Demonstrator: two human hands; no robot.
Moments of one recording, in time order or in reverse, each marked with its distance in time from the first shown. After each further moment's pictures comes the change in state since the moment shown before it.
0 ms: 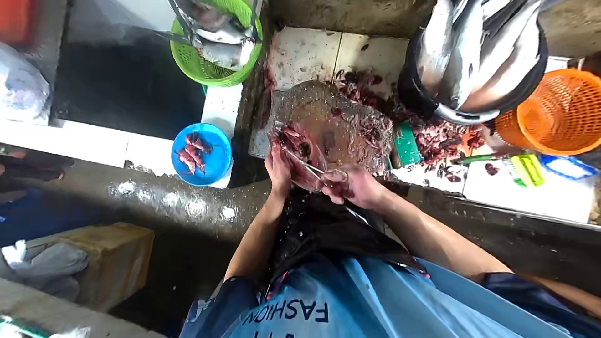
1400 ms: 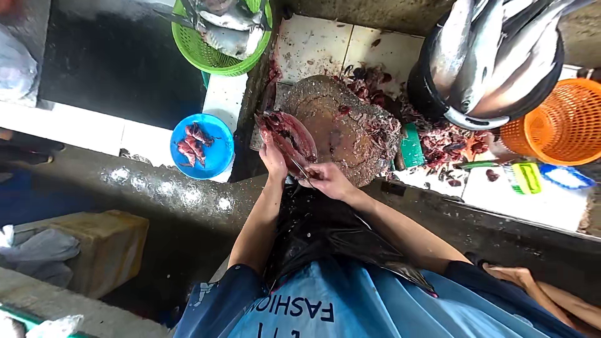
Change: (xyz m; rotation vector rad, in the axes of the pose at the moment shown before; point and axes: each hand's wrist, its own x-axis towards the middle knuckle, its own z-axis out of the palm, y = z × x) left_hand 0.059 -0.012 0.003 -0.195 0.246 -0.150; right_hand 0.077 0.053 0.000 -0.628 0.093 -0.256
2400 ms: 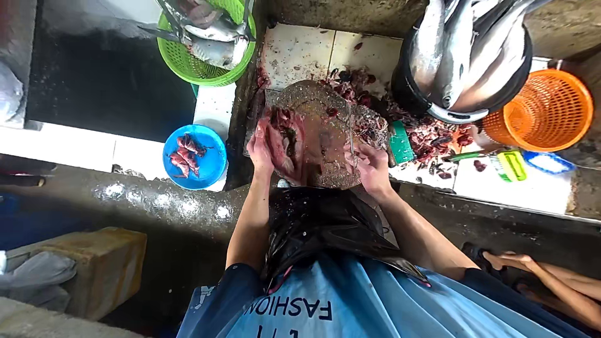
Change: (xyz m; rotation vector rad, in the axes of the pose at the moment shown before) left_hand 0.024 0.022 -0.001 0.054 -0.269 0.085; right_hand -0.047 0.022 -0.071 0.289 0.577 -0.140
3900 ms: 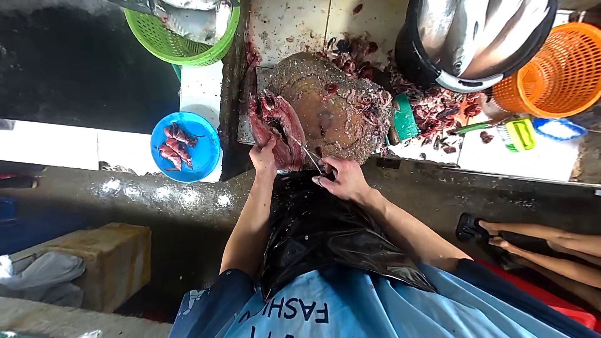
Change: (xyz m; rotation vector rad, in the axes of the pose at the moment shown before) left_hand -0.035 -0.041 -0.018 0.070 0.134 -0.309; right_hand -0.045 0.024 0.049 -0.843 -0.296 -0.025
